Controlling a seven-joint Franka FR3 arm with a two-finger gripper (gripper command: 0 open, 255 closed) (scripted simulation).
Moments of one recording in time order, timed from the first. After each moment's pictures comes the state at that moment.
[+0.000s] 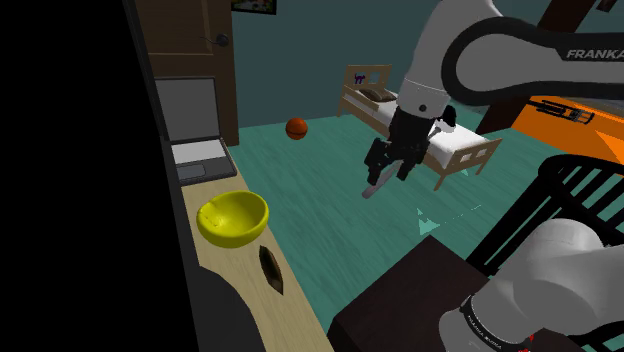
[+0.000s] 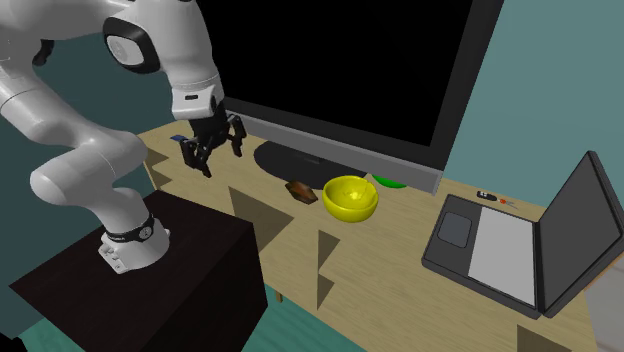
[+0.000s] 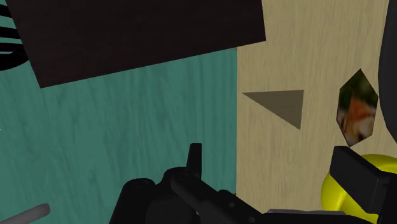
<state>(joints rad) 0.07 -0.72 0.13 -2.52 0.21 1.79 0.32</state>
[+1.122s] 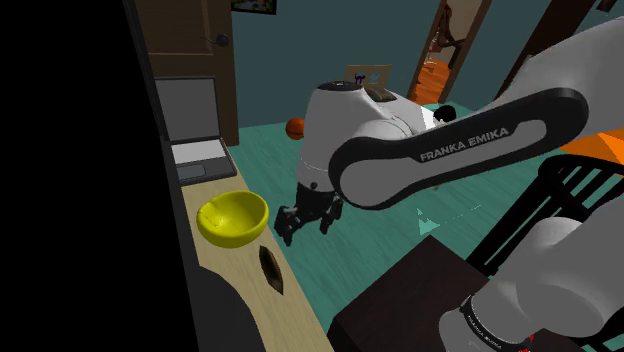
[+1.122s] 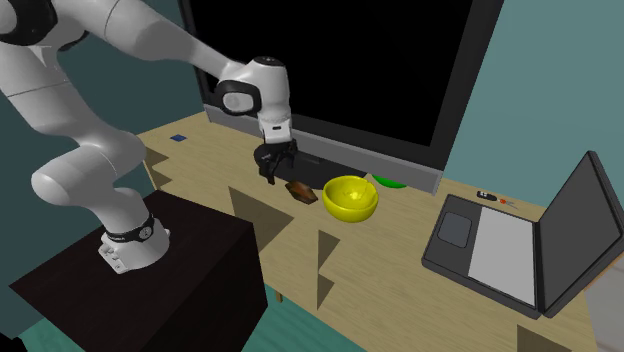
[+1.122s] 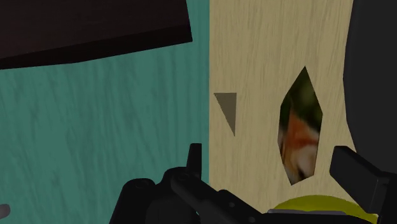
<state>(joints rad) 0.14 -0.23 0.48 -2.43 0.21 2.24 0.65</state>
